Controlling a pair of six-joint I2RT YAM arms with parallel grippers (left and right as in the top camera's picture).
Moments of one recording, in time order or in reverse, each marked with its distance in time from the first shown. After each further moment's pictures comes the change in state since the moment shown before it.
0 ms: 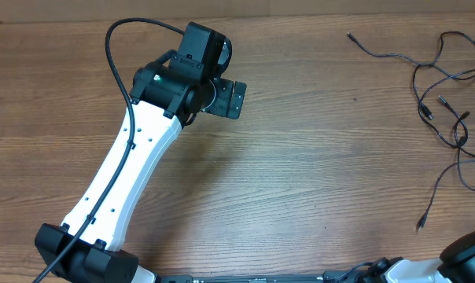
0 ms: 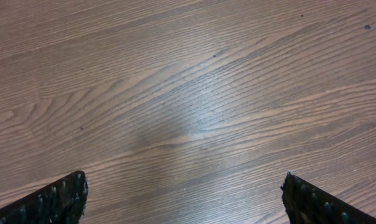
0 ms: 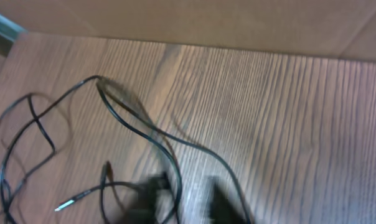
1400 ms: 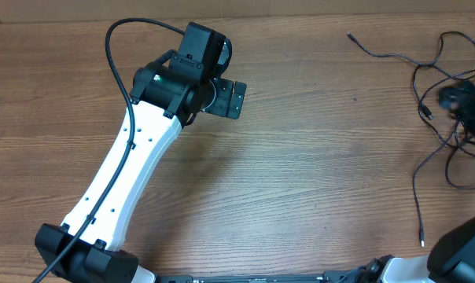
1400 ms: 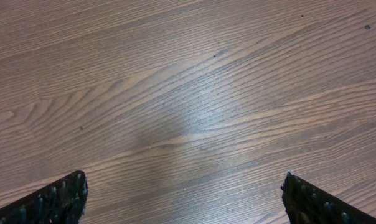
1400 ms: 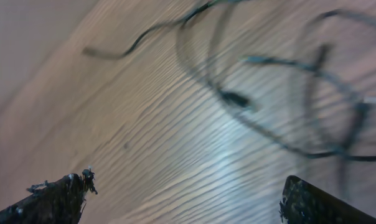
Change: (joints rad) left arm 0.000 0.000 0.000 0.000 0.000 0.000; right arm 0.373 -0.030 0.000 -0.174 -0.380 -0.261
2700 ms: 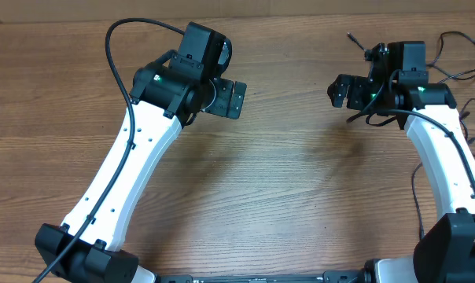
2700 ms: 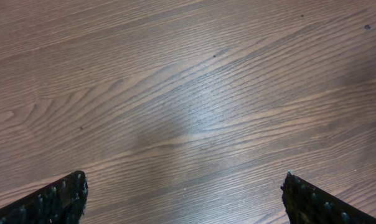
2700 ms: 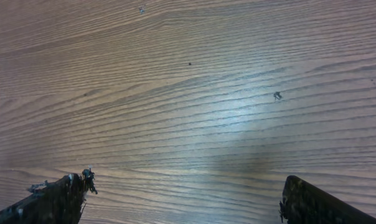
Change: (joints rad) left arm 0.000 0.000 0.000 0.000 0.000 0.000; right arm 0.578 0.000 0.000 -0.027 0.147 -0.016
